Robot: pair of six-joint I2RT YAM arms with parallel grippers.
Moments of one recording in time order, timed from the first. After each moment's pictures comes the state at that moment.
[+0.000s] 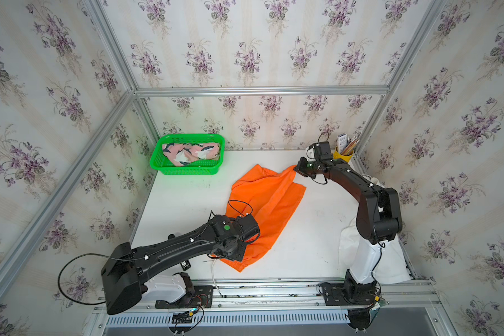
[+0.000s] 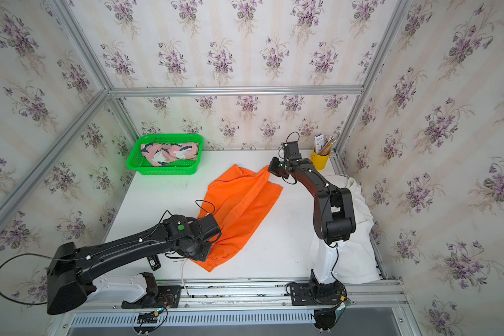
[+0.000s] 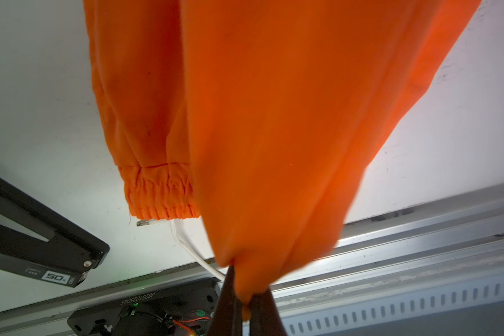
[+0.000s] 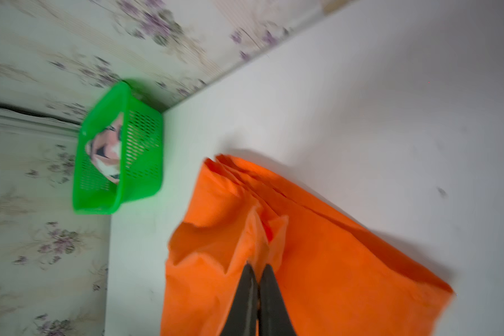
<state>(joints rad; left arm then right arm) -1.00 1.27 0.96 -1.17 -0.10 -0.71 0.26 2.00 1.69 -0.42 -0.37 0.60</state>
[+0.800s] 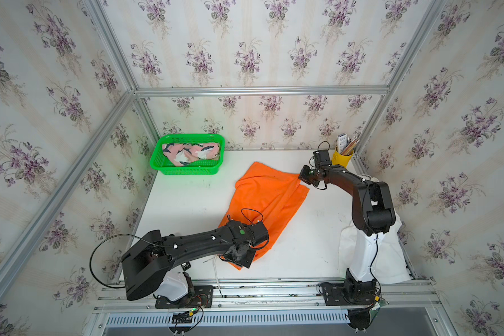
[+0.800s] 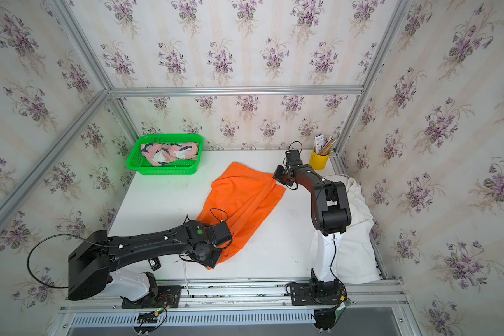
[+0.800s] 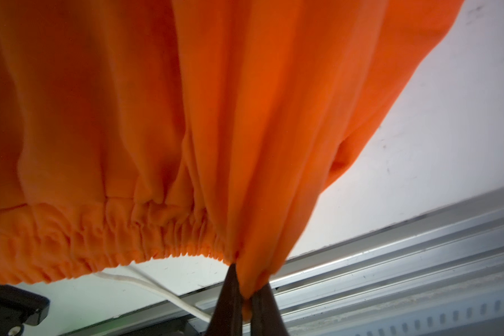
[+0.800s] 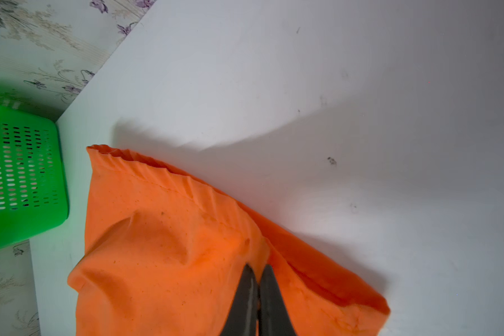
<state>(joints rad) -1.06 1.47 0.91 -0.99 0.00 -0.65 0.17 2.04 1.45 -0.37 -0.25 0.60</state>
